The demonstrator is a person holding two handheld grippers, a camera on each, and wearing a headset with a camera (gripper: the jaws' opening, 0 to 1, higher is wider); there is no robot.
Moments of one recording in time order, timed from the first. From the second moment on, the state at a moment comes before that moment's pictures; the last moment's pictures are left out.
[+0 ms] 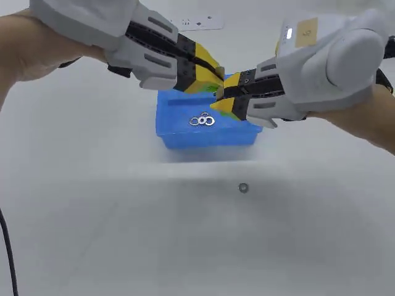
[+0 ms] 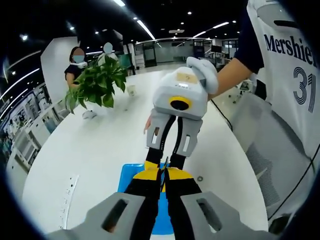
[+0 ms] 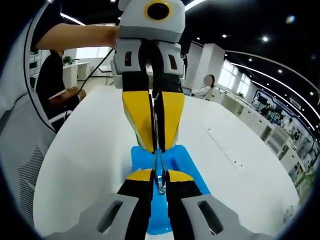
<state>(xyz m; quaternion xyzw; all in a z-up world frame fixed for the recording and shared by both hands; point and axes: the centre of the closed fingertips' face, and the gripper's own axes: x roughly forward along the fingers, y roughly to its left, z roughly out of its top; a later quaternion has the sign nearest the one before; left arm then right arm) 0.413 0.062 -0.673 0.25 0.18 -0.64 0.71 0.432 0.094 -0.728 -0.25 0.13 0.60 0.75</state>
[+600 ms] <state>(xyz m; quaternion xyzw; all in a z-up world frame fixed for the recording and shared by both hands) 0.433 0.068 -0.716 0.21 0.22 -0.63 0.72 0.447 0.099 -0.774 -0.23 0.18 0.60 0.74</state>
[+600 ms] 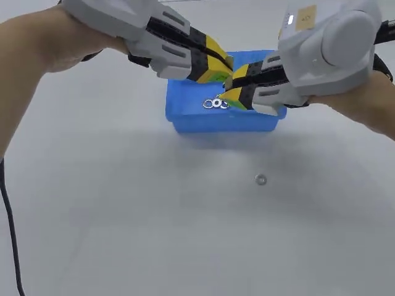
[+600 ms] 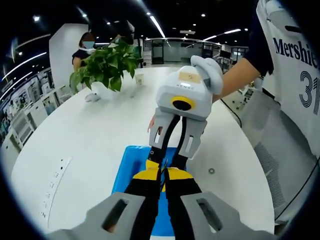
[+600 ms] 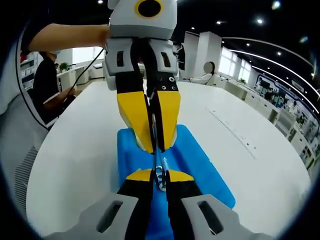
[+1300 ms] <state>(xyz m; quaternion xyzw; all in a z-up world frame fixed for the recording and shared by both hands) 0.422 0.062 -0.705 0.22 0.21 -0.64 0.71 0.439 0.093 -0.764 -0.24 0.17 0.61 0.74</state>
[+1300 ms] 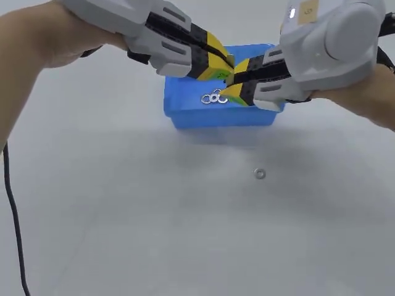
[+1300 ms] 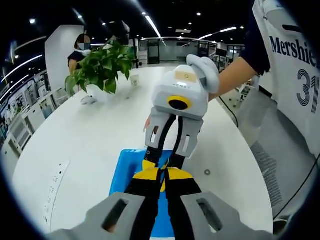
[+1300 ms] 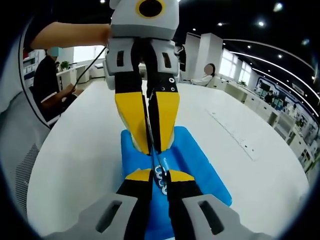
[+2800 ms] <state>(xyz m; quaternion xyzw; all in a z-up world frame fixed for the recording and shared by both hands) 0.311 0.015 -0.680 0.21 0.19 -0.68 0.68 0.321 0.047 -0.732 -0.25 0.17 0.61 0.73</state>
